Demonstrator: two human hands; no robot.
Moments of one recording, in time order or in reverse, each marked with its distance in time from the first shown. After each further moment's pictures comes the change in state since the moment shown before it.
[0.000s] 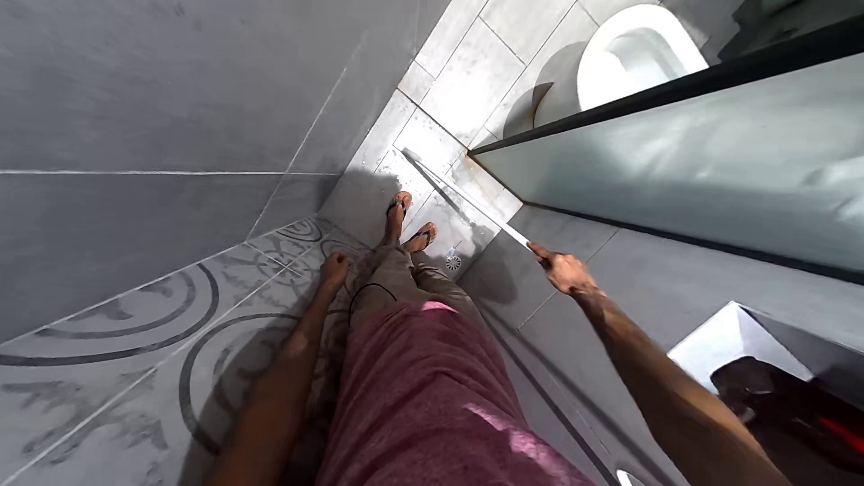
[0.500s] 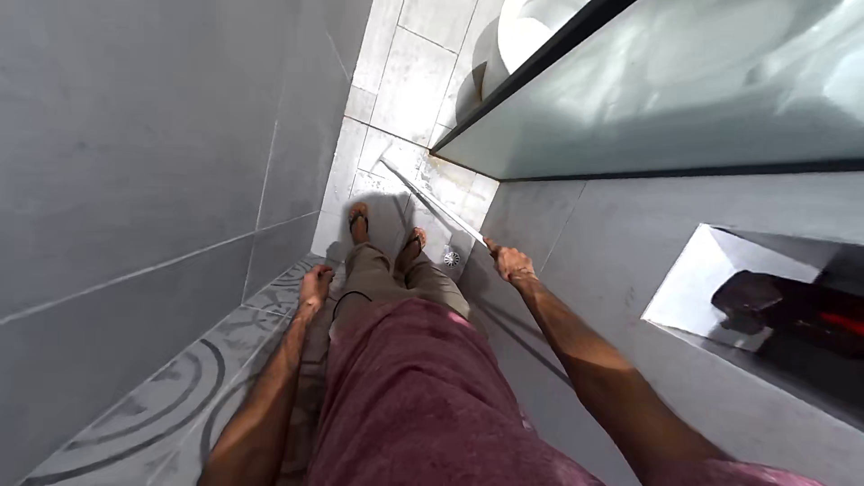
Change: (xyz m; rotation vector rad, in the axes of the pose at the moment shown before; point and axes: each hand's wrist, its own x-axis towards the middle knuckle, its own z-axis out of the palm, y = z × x) left_hand 0.008 0.069 -0.035 0.305 -0.040 0.246; right_hand 0.003 -0.051 0.073 0.239 -0.039 0.245
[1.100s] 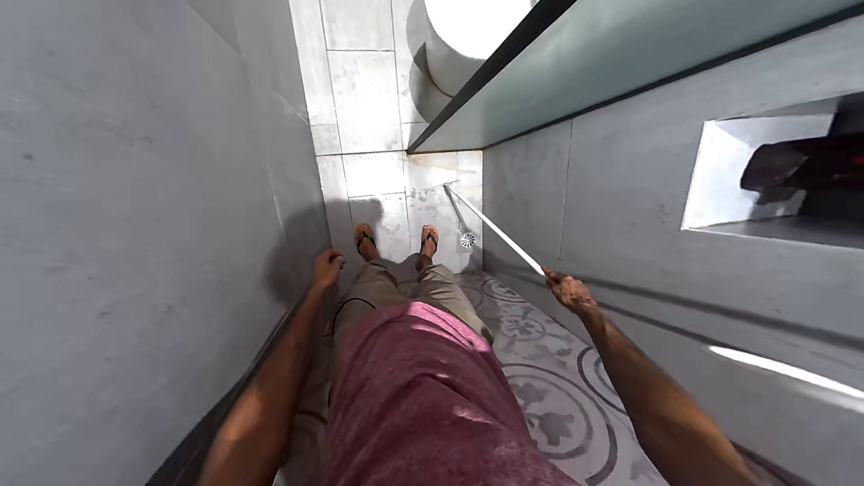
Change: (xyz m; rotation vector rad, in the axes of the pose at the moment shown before) left_hand 0.118 0.103 -0.111 0.192 -0.269 0.176; right_hand -0.134 0.013 0.098 0.554 -0.065 0.406
